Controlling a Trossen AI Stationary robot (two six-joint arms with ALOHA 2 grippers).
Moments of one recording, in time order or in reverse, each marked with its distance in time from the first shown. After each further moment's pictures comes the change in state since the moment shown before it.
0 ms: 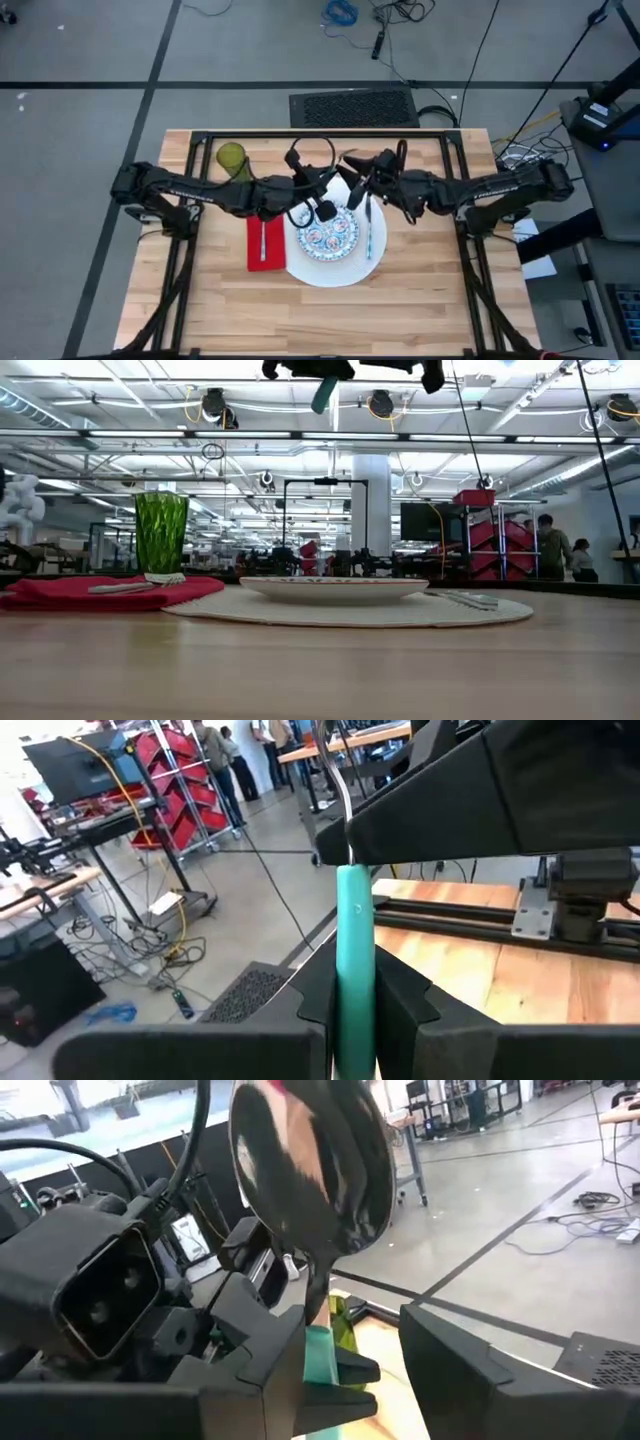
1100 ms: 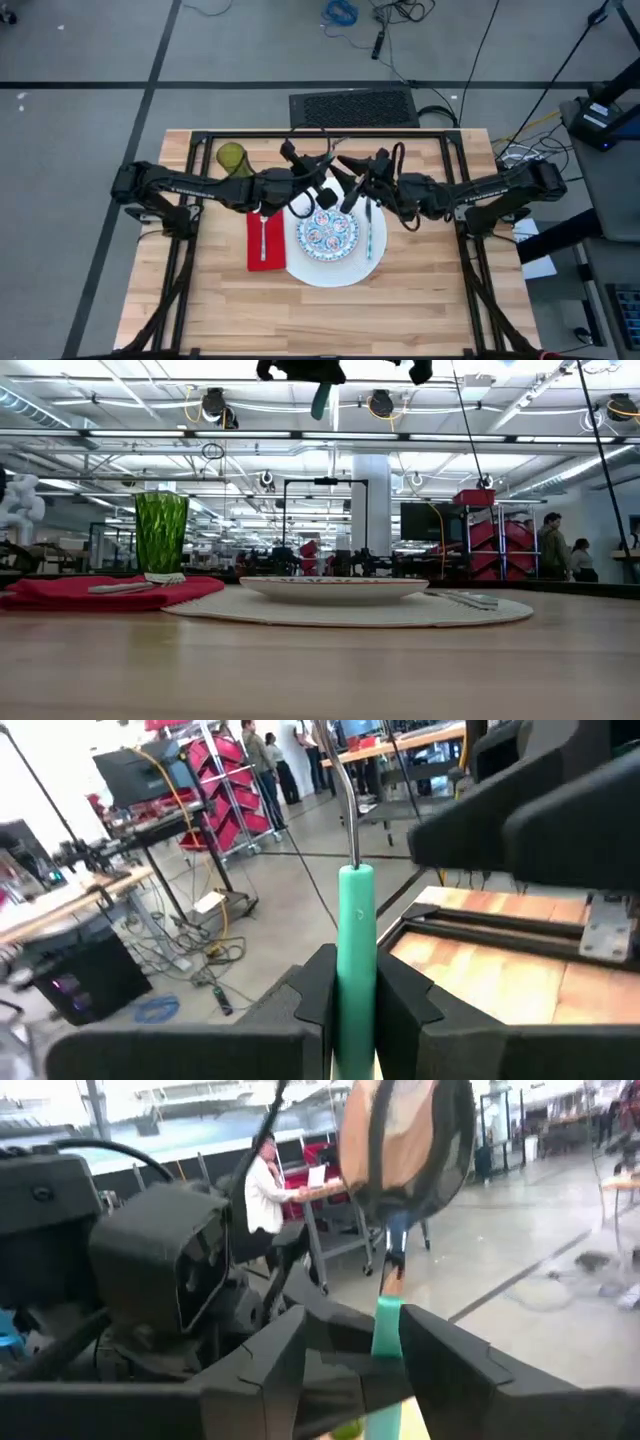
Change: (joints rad) left arm 0.043 -0.001 0.002 0.042 -0.082 0.082; right arm 0.035 0.069 0.000 0.164 0.013 -0.112
